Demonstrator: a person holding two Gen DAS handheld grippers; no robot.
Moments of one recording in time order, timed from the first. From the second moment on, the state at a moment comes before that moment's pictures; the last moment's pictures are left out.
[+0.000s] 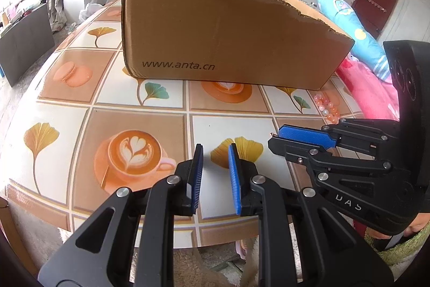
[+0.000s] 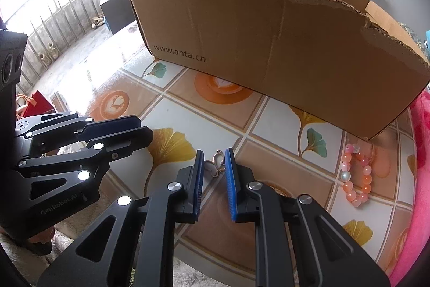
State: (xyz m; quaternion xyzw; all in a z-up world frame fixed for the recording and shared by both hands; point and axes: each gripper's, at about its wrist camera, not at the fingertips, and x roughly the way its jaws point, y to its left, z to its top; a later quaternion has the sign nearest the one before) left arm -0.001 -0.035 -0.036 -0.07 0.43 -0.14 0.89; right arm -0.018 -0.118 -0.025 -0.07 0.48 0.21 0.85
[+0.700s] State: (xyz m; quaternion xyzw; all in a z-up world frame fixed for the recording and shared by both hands) left arm -0.004 -0.091 -0.023 -0.01 0.39 -0.24 0.89; right arm -0.034 -0.192 0.007 -0.04 0.44 0.13 0.89
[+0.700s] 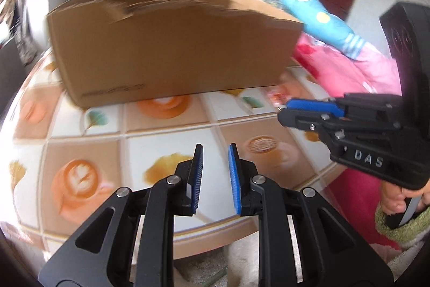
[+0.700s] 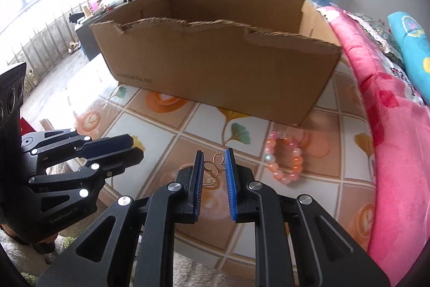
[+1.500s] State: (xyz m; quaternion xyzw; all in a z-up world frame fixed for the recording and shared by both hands) left arm 0.032 -0.243 -0.034 0.19 0.39 -0.36 0.83; right arm -0.035 -0.313 0.060 0.07 0.37 0.06 0.93
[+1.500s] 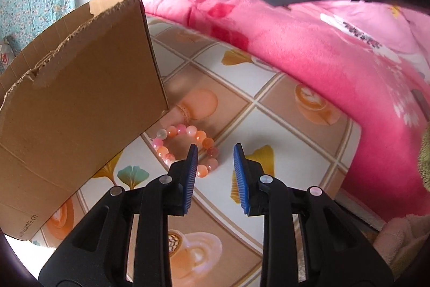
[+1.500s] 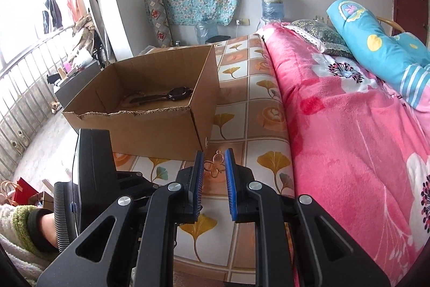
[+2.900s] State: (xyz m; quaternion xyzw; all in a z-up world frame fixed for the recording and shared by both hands) left arm 0.251 -0.159 0.030 -0.10 0.56 -0.35 0.74; right arm 0.154 -0.261 0.117 0.05 0.38 0.23 0.89
